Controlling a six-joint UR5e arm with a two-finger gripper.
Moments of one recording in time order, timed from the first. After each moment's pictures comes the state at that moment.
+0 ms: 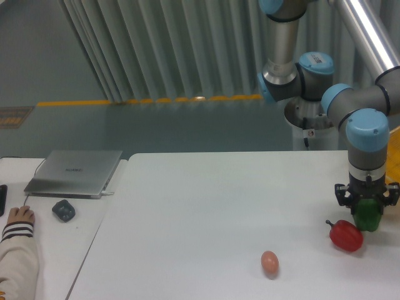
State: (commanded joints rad) arm 2.46 -1.90 -1.64 -1.19 1.68 0.39
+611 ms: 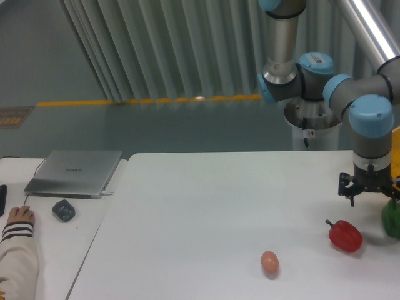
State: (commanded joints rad) arm 2.50 -1.86 -1.54 -1.19 1.68 0.57
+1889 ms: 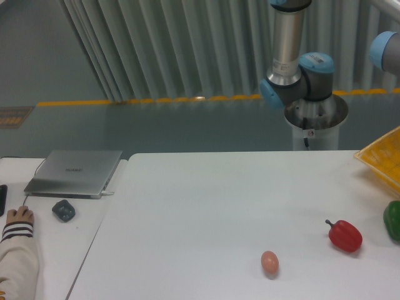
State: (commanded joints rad) arm 2.71 -1.77 -1.56 -1.31 1.61 2.05
